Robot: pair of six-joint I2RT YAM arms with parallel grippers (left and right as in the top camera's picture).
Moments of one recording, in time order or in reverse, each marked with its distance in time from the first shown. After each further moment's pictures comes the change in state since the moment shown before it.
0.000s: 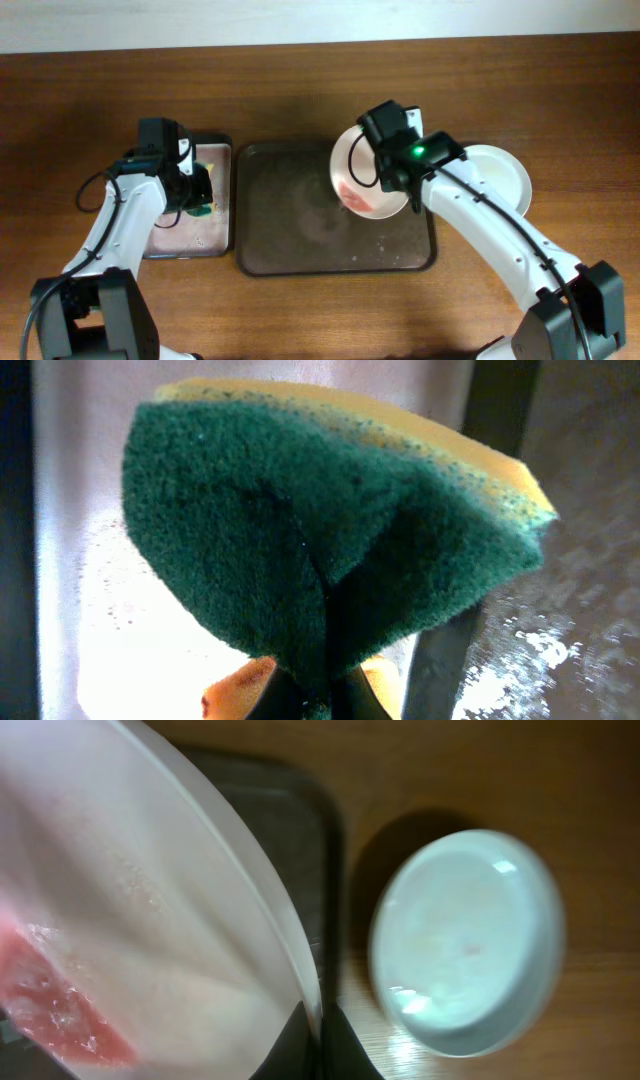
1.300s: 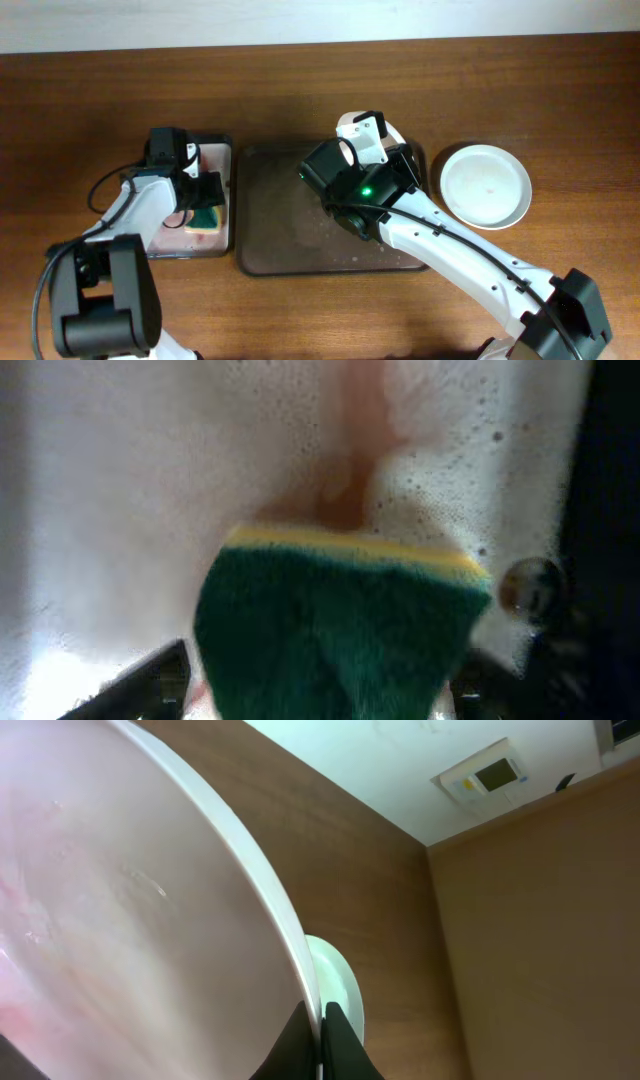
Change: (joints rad) left arm 0.000 0.128 -0.074 0.248 -0.047 0.025; right arm 0.266 0.000 0.000 0.004 0.582 -0.007
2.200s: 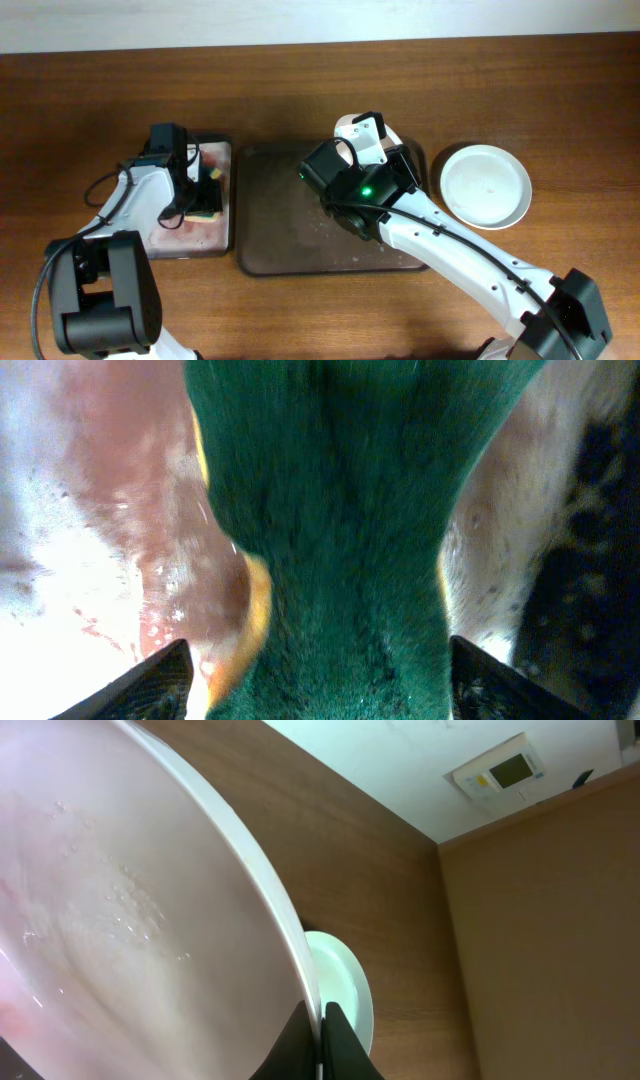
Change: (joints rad) left arm 0.000 0.014 0.077 -0.223 0.000 0.026; right arm 0.000 0.000 0.000 0.000 -0.029 0.001
